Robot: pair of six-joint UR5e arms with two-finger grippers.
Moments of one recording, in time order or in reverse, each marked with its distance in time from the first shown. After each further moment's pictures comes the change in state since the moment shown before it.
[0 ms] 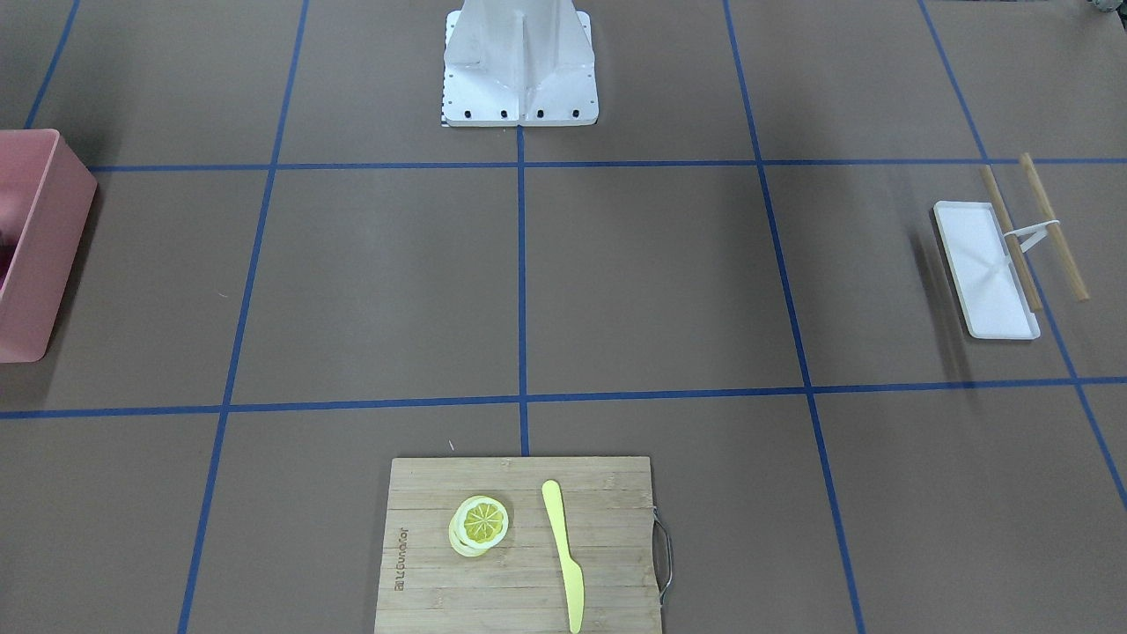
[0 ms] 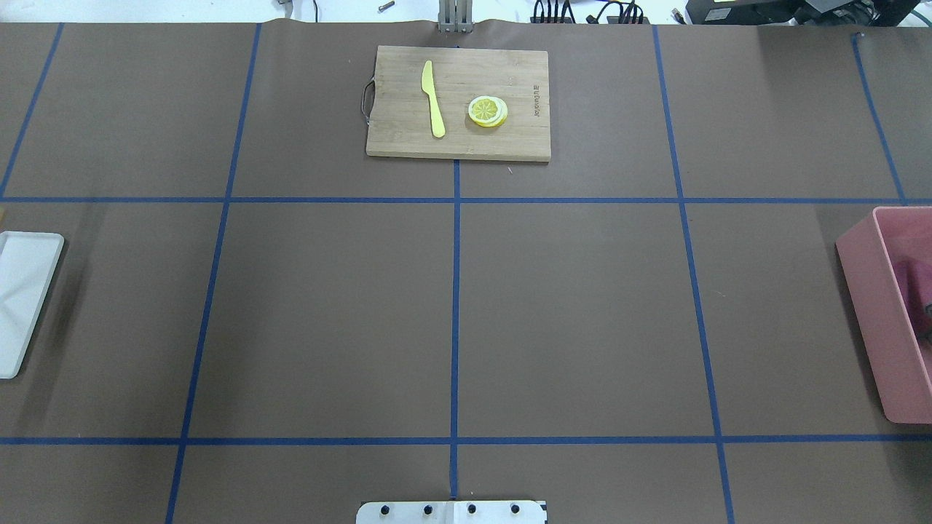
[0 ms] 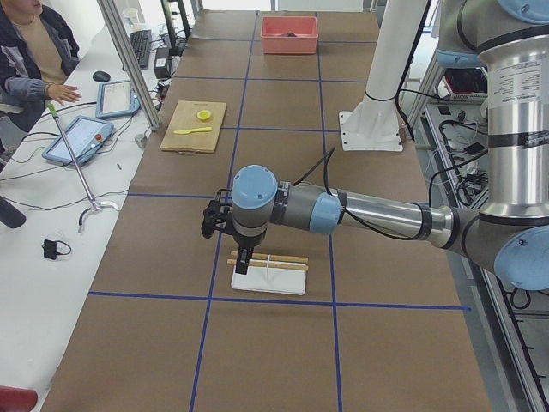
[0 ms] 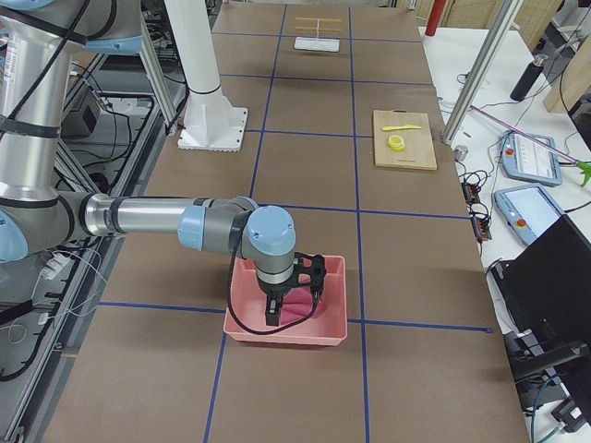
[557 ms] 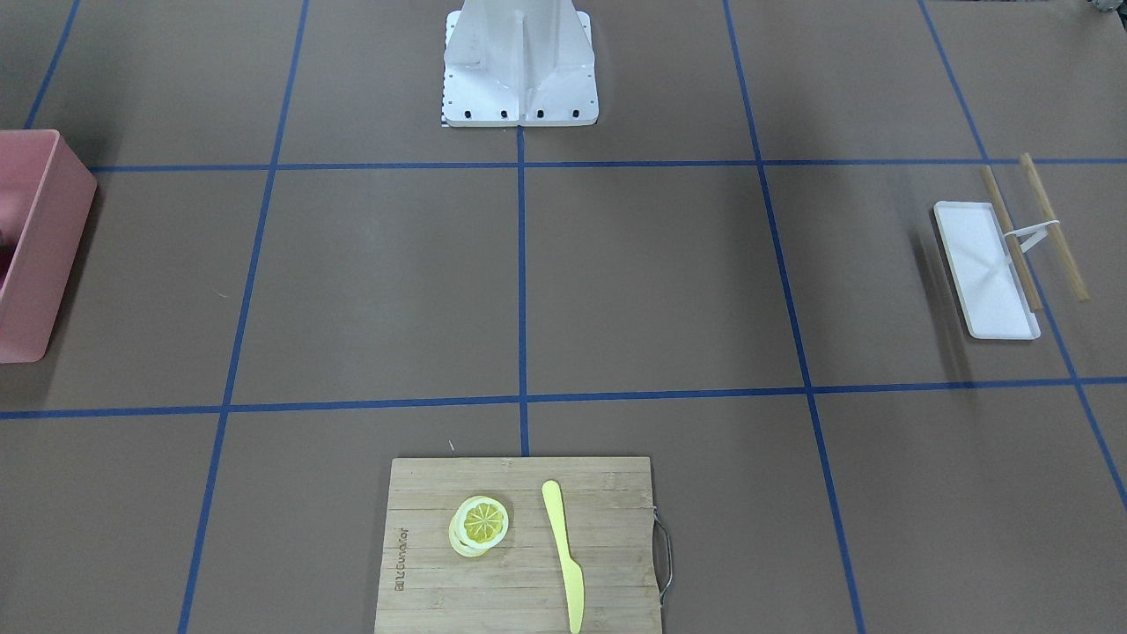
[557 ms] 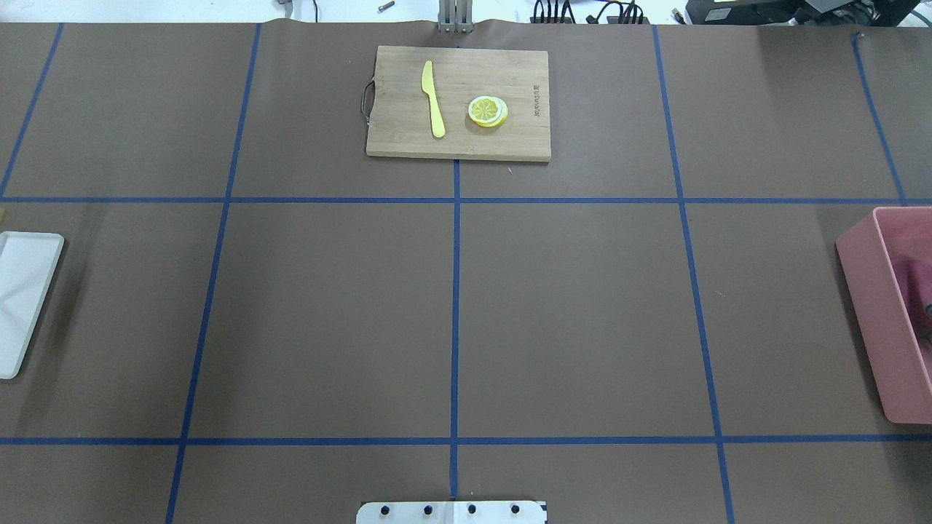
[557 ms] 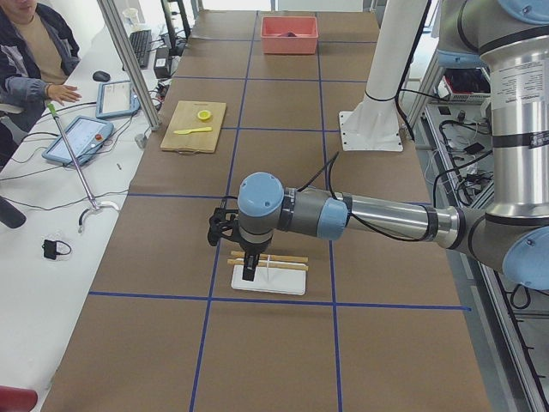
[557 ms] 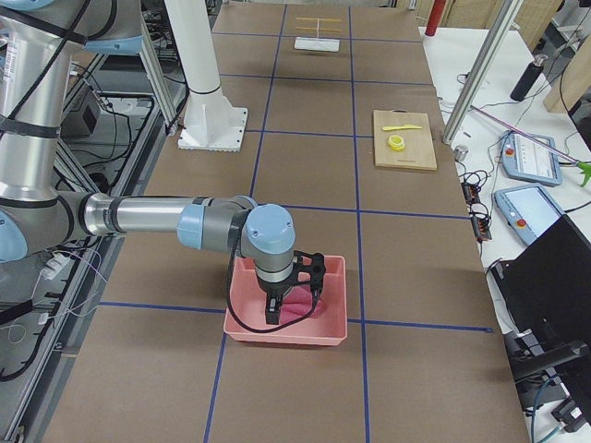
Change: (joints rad) left arm 0.001 0.001 0.018 -0.003 0.003 0.003; right arm 0.000 -0.003 0.006 0.000 0.000 -0.001
